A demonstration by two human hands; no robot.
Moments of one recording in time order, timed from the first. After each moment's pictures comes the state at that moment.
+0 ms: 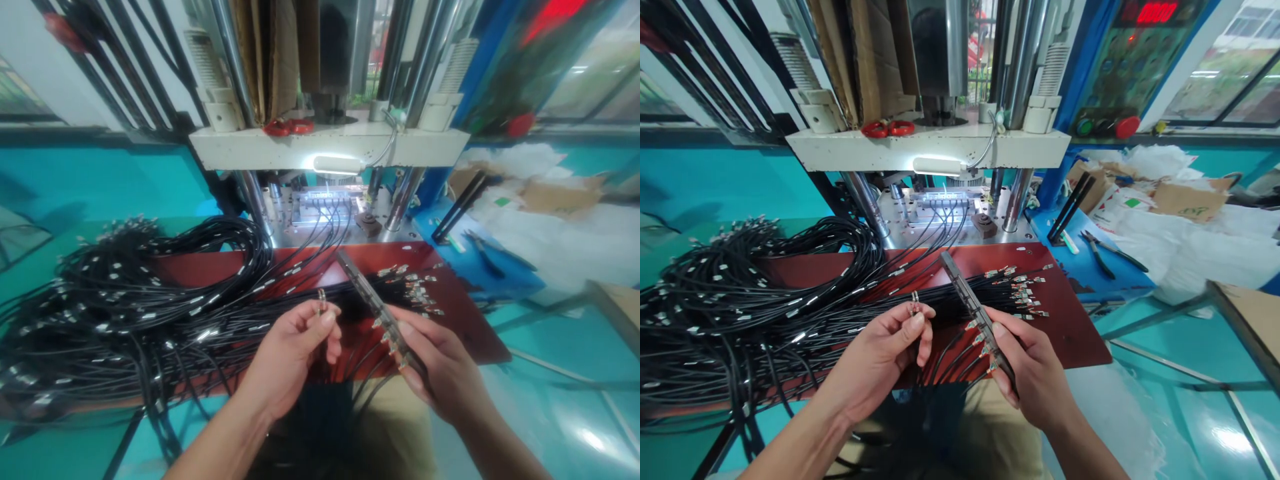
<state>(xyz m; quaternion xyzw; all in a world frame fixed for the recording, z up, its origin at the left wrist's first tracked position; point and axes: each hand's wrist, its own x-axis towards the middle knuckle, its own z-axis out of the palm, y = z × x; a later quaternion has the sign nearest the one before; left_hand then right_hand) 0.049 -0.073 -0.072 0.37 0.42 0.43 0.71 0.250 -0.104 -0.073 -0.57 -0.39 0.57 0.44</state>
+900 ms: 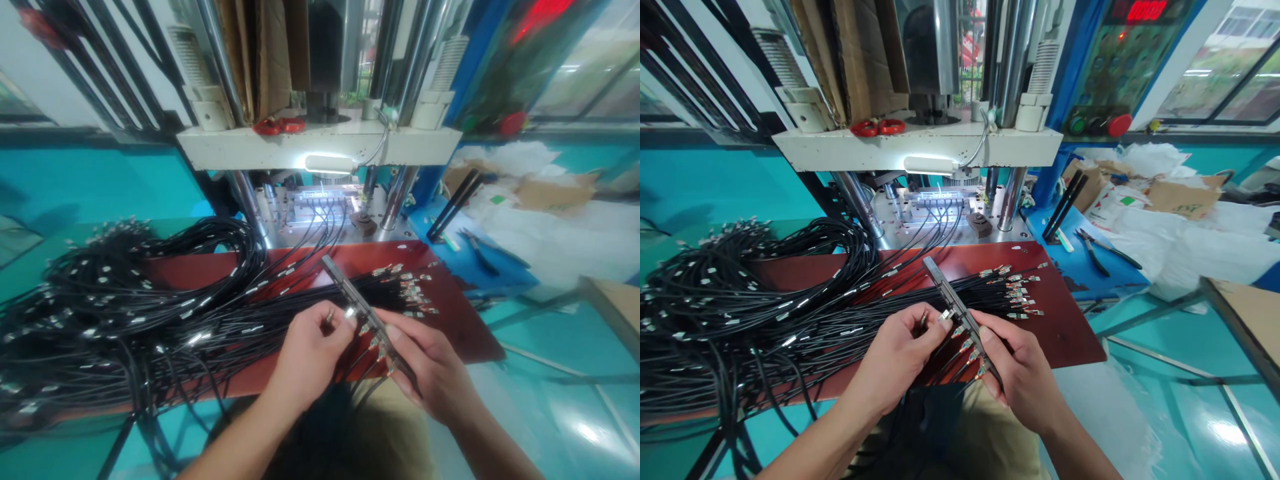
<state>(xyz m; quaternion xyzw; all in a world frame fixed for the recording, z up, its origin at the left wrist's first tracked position) 0.076 -0.070 -0.076 0.53 0.54 0.36 0.55 0.248 -0.105 -0.081 -0.56 -0.44 0.56 0.43</state>
